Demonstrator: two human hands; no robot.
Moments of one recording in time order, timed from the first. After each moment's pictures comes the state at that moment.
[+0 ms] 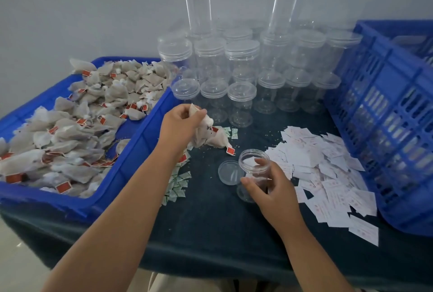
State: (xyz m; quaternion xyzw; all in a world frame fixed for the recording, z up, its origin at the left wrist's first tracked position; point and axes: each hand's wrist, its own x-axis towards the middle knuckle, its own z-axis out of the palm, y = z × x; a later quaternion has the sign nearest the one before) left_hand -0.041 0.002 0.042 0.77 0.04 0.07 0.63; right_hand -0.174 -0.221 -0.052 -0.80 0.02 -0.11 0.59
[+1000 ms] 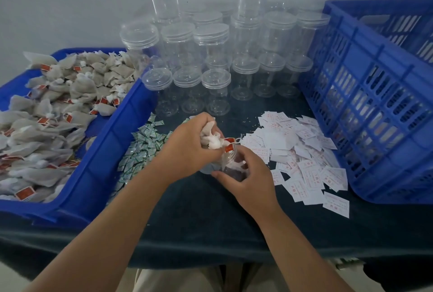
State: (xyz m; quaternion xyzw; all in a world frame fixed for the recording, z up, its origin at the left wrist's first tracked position) left_hand -0.109 -0.045 0.045 0.88 -0.24 0.03 0.40; right_hand -0.176 -0.214 -0.046 -0.82 -0.02 -0.18 0.54
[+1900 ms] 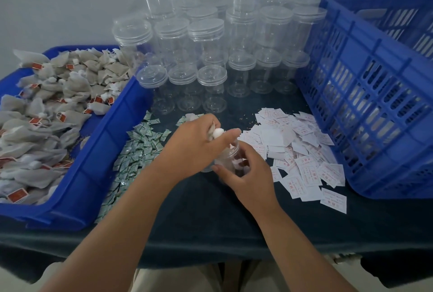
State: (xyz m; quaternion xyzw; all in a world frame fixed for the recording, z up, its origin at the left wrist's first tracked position) left_hand -0.113 -0.066 0.051 0.92 -0.18 0.00 0.35; right_hand -0.174 -0.215 -0.047 -0.80 0.00 -0.19 0.58
